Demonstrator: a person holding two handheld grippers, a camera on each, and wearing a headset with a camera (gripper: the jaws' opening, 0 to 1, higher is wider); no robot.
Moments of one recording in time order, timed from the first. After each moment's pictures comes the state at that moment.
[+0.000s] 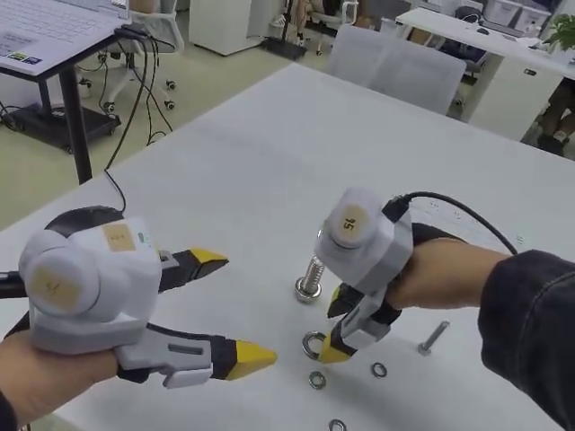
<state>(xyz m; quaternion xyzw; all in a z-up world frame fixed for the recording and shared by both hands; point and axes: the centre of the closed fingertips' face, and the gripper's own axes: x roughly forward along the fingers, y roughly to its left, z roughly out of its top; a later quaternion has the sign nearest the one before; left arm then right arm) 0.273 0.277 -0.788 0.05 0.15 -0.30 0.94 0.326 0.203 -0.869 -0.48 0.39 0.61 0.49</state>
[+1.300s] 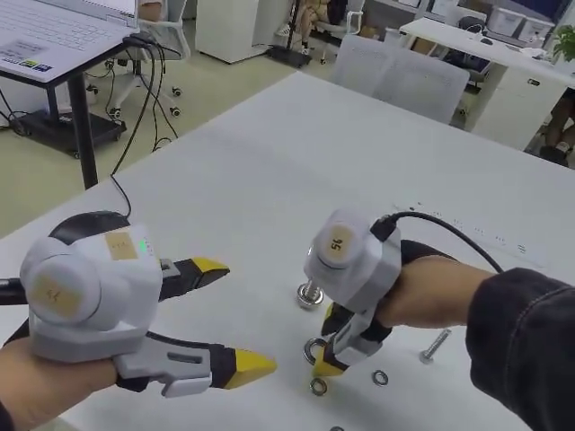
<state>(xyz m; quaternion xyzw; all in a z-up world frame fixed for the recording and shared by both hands) 0.266 0.282 -0.789 0.05 0.15 -0.30 0.94 0.313 0.209 -0.876 -0.49 0.39 0.61 0.48</state>
